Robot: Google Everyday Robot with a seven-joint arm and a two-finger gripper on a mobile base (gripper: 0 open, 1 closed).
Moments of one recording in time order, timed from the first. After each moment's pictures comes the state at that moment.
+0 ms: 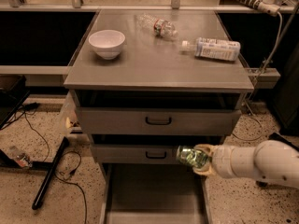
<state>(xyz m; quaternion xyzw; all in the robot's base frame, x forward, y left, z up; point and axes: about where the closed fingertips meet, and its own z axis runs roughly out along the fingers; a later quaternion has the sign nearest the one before) 0.484 -0.180 0.605 -0.65 0.66 0.03 0.37</state>
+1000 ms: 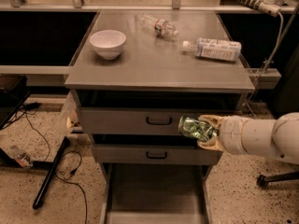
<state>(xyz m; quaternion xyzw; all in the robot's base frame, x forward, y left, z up) 0.502 -0.172 0.746 -0.66 0.62 -0.06 0.42</state>
